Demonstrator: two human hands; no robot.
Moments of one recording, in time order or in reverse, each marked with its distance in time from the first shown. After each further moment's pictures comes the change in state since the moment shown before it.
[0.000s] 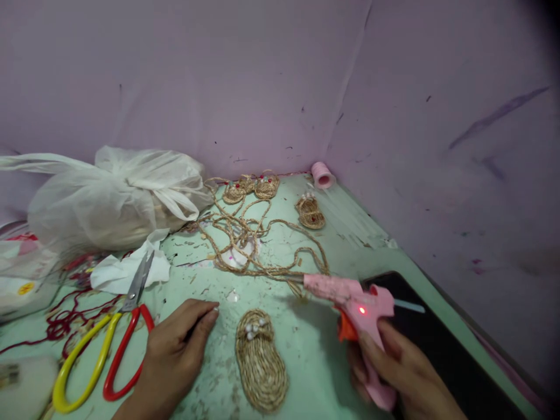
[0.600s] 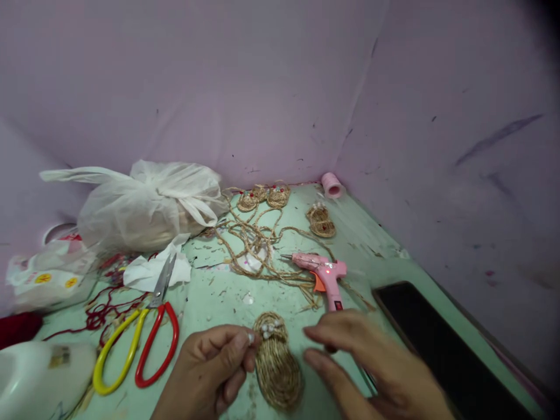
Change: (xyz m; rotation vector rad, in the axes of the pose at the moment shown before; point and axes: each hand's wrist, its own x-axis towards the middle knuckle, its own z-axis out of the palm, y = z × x) left_hand 0.000 0.066 -0.015 -1.034 -0.228 -1.007; right_hand -0.008 -0.026 0.044 -0.713 -0.043 -1.115
